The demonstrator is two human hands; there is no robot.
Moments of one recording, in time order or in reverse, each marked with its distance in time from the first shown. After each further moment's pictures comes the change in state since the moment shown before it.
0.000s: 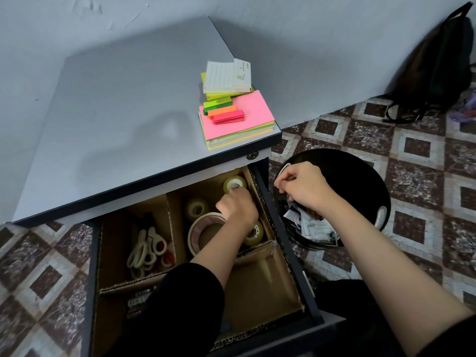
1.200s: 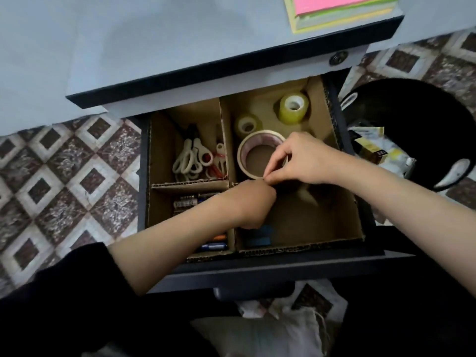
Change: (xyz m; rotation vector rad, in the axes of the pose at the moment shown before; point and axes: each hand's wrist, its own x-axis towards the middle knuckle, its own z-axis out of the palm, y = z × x) left_hand -0.091 -0.109 -0.004 0.238 -0.487 0.578; right_hand -0.052 -0.032 0.088 -0.280 -0.597 -0.384
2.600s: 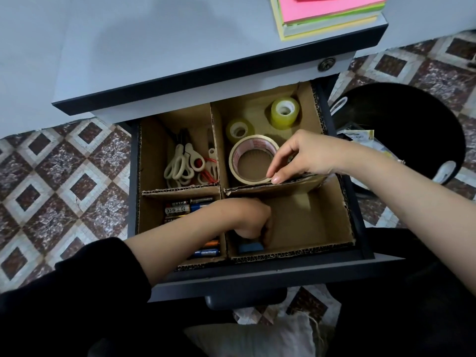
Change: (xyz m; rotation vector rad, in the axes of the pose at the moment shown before) left_hand 0.025 -0.003 0.014 -0.102 -0.312 0.117; right_hand -0.002 0.013 -0.024 0.153 -0.155 0.143
